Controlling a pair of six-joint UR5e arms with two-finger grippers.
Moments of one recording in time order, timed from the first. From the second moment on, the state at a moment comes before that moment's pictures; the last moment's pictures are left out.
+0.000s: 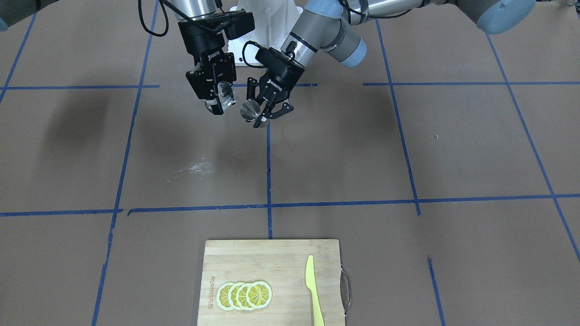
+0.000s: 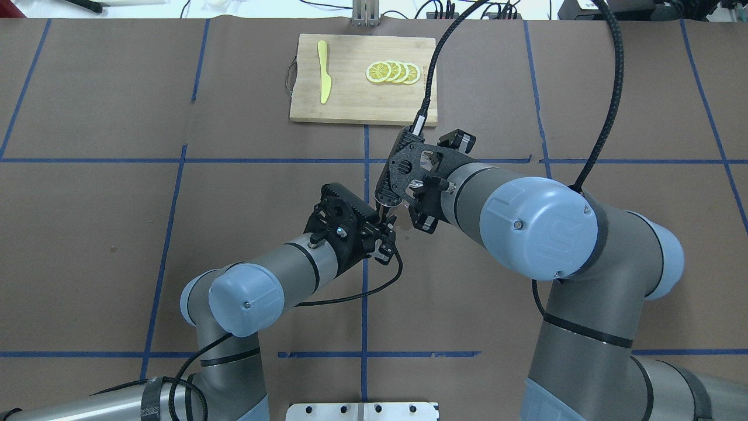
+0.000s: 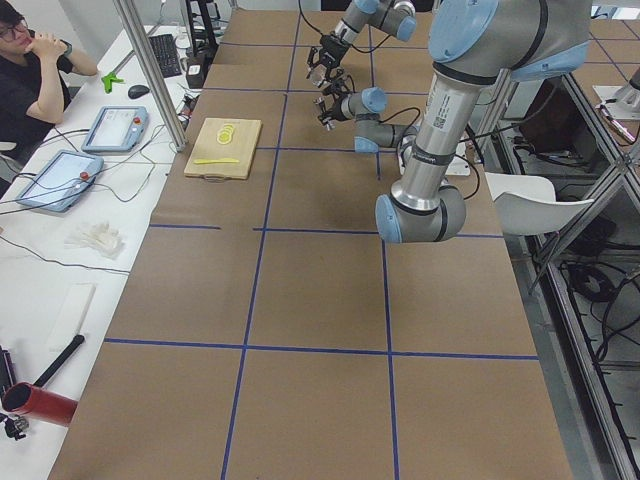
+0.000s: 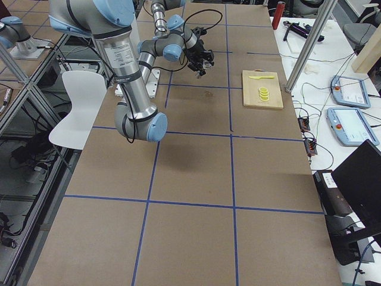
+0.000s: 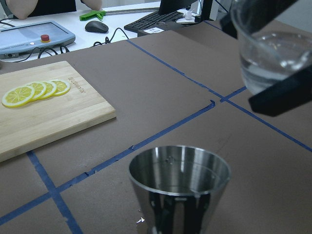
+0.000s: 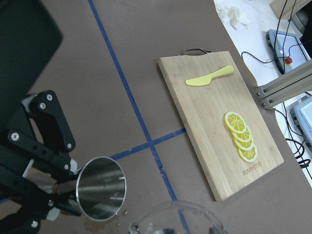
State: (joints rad) left arm -0.29 -2.17 -1.61 -2.47 -1.26 -0.64; right arm 0.43 -1.05 2.10 -1.54 1.34 0.05
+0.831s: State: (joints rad) left arm -0.29 -2.18 -1.61 -2.47 -1.26 -0.64; right arm 0.44 -1.00 2.04 -1.55 1.32 -0.06
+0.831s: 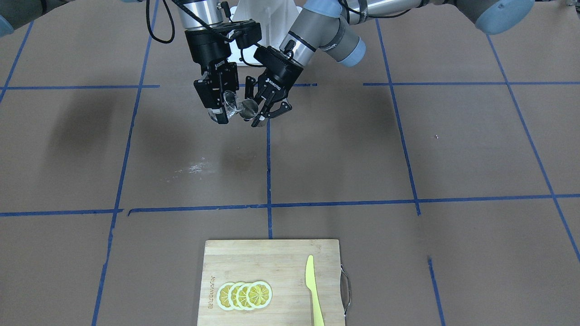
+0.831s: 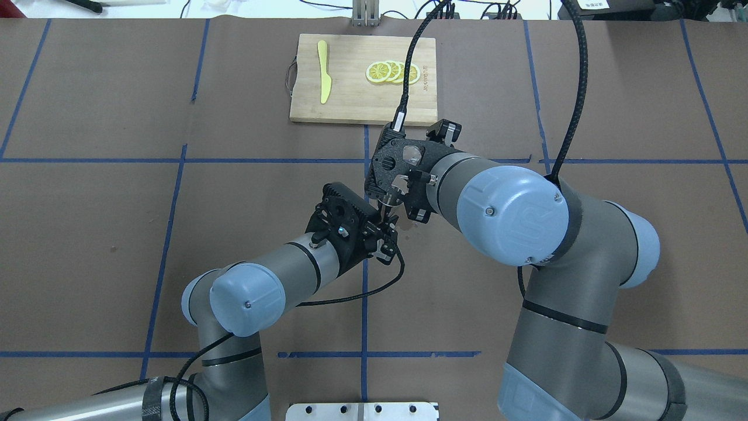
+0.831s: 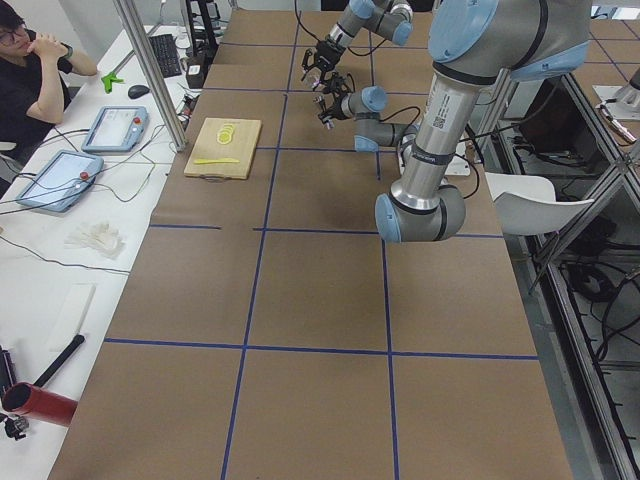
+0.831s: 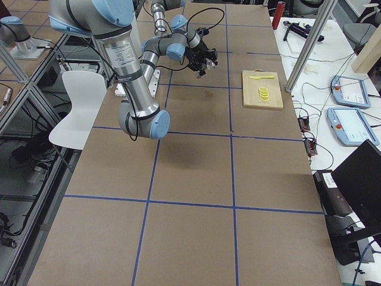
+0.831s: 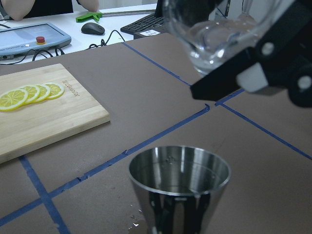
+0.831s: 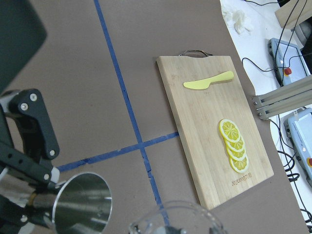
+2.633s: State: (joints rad) left arm -0.29 -2.18 -1.61 -2.48 -1.26 -0.64; right arm 0.37 -0.98 2.04 -1.59 1.09 -0.38
